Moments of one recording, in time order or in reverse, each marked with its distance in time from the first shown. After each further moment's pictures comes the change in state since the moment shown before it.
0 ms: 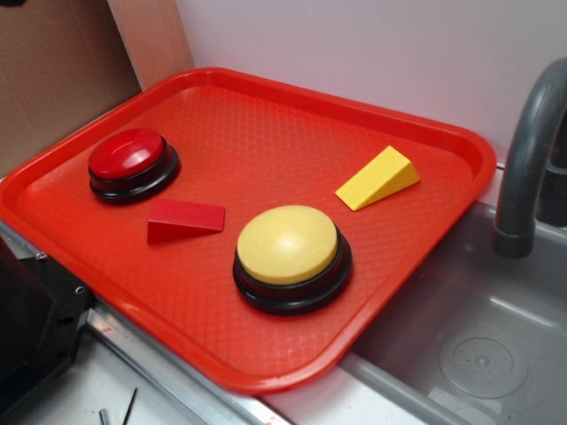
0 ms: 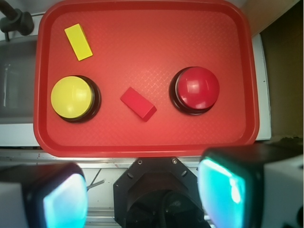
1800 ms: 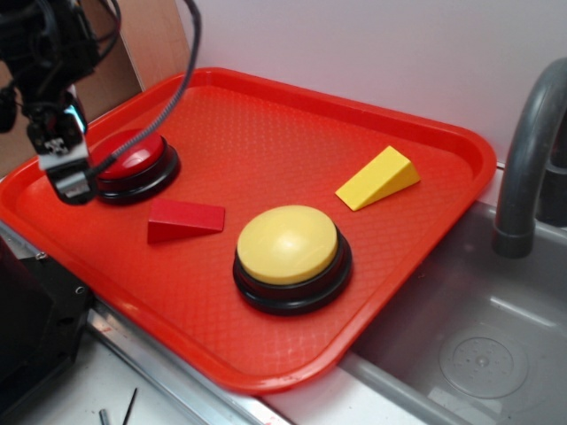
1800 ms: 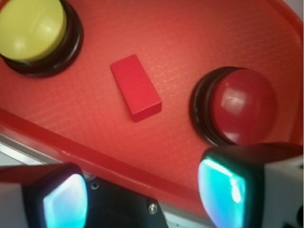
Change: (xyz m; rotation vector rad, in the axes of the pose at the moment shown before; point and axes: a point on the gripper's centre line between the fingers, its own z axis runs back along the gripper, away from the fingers) arm 0.002 0.015 -0.132 0.067 0.053 -0.459
